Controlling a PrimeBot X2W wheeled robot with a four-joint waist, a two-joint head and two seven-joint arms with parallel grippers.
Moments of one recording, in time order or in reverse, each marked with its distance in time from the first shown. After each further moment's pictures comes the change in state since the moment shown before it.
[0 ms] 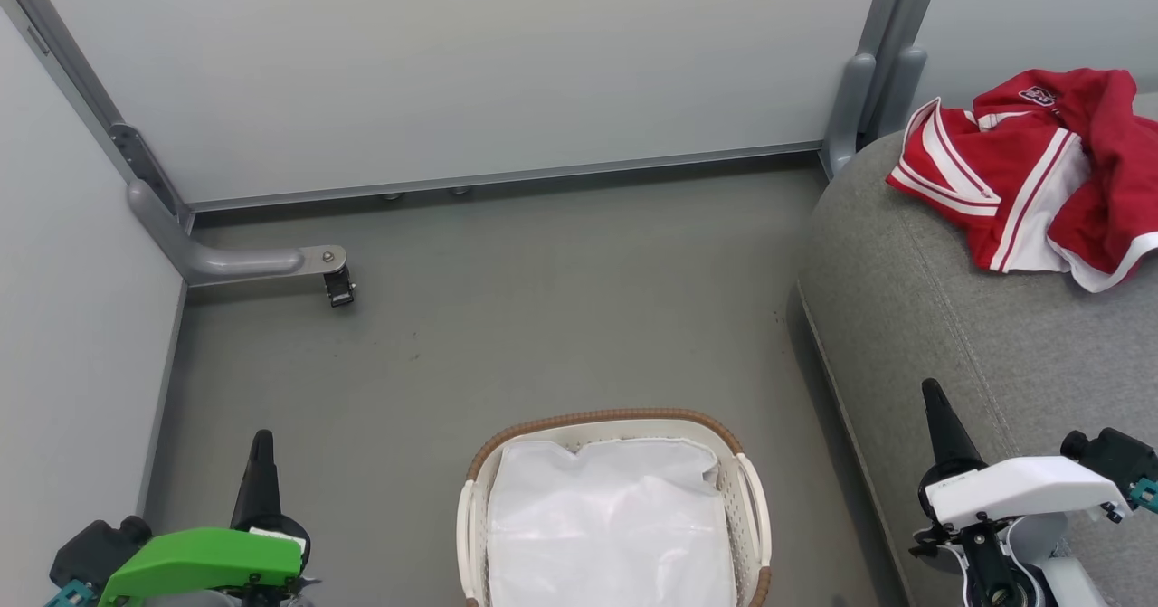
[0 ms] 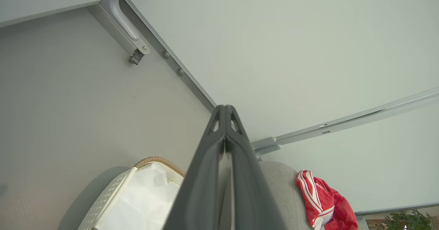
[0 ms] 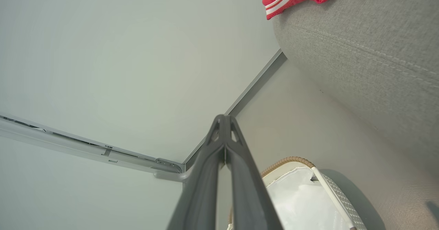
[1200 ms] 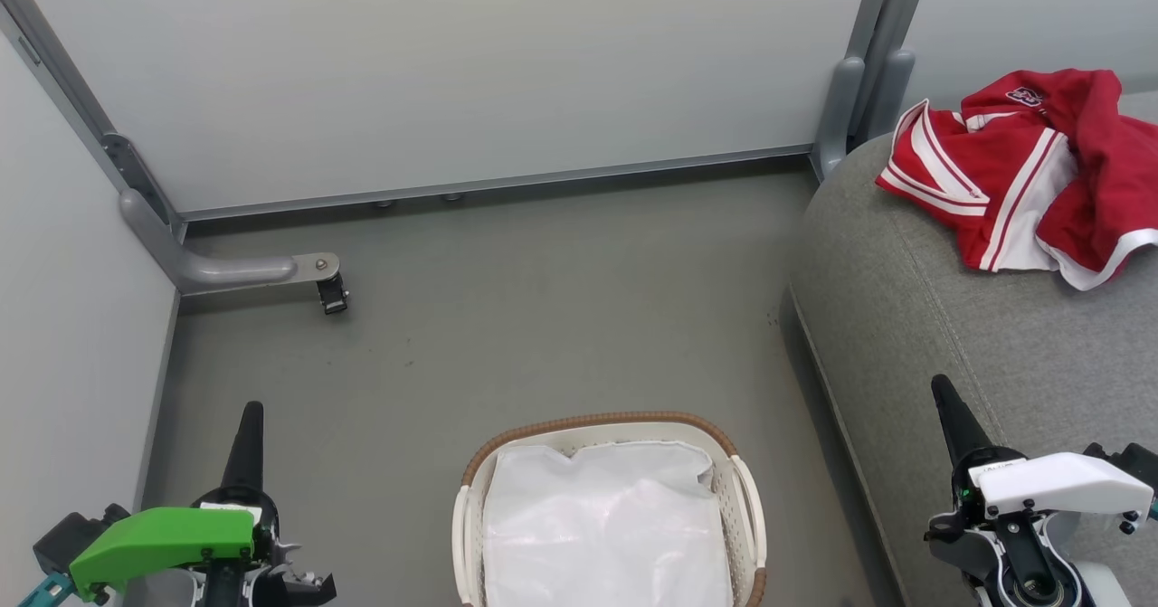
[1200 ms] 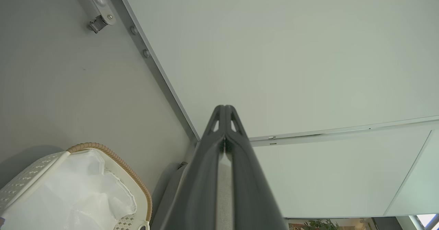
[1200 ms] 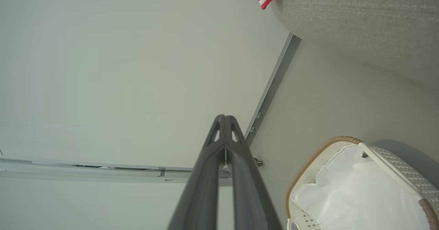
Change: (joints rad) left arm -0.046 0.000 0.043 -0.007 -0.302 -0.015 0.091; right arm -0.003 -0.002 -0.043 -0.017 0.341 0.000 0.092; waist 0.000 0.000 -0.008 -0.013
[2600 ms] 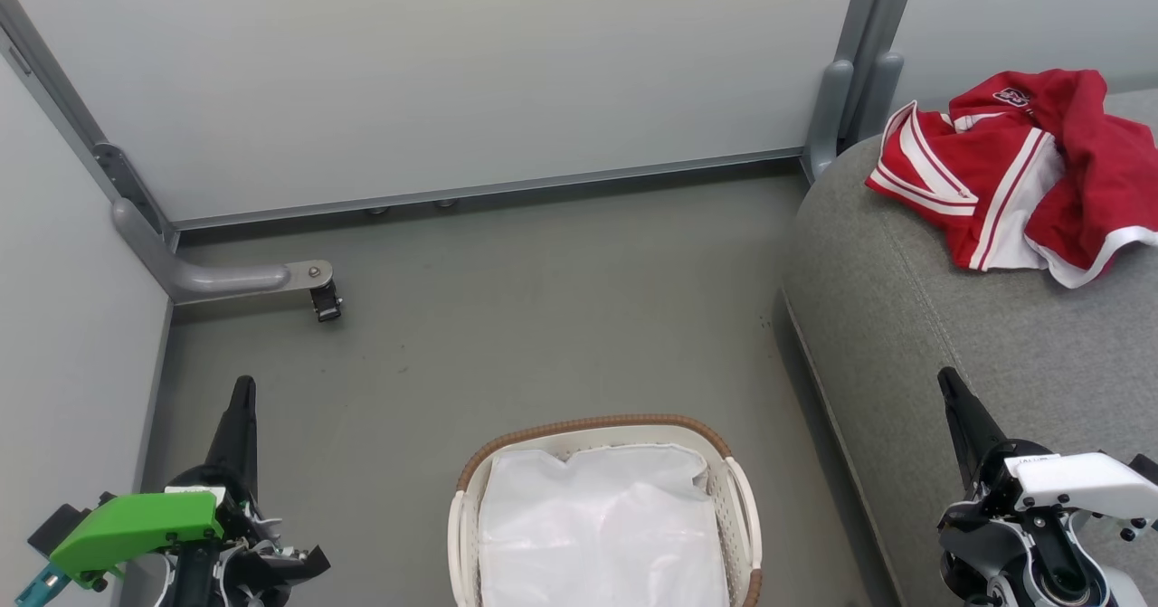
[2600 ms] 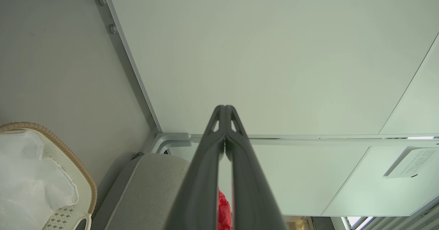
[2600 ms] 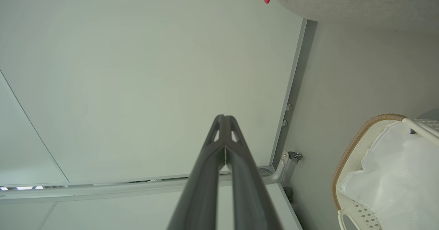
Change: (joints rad) left arm -0.035 0.000 0.030 -0.007 -0.224 -0.006 0.067; right arm -0.002 -0.002 -0.031 -0.012 0.250 0.000 0.066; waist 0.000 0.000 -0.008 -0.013
